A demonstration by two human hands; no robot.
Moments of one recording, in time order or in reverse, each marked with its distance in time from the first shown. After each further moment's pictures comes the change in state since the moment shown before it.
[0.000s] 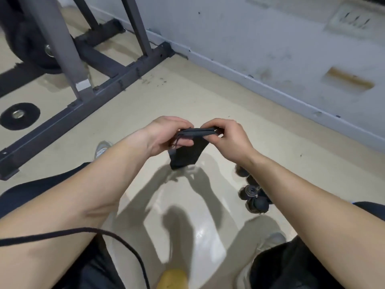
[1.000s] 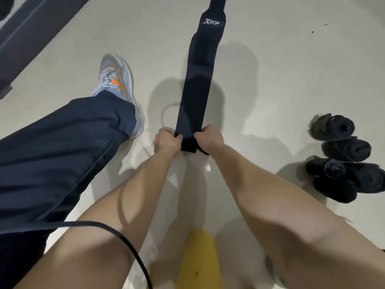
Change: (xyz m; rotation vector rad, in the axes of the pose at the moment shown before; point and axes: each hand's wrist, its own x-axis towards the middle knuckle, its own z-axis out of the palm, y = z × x) left_hand 0.162 -0.328 -0.088 0.372 0.529 -0.542; right_hand 0.053 0.174 0.320 0.050 -0.473 0.826
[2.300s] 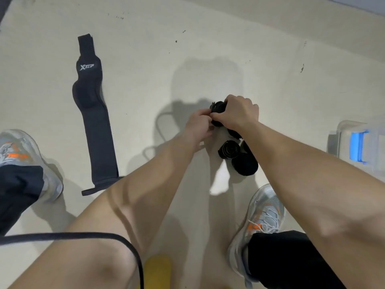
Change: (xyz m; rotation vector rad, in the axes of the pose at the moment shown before) left_hand -0.183 0.223 0.228 -0.218 -0.639 0.250; right_hand -0.039 0.170 -0.309 -0.389 0.576 0.041
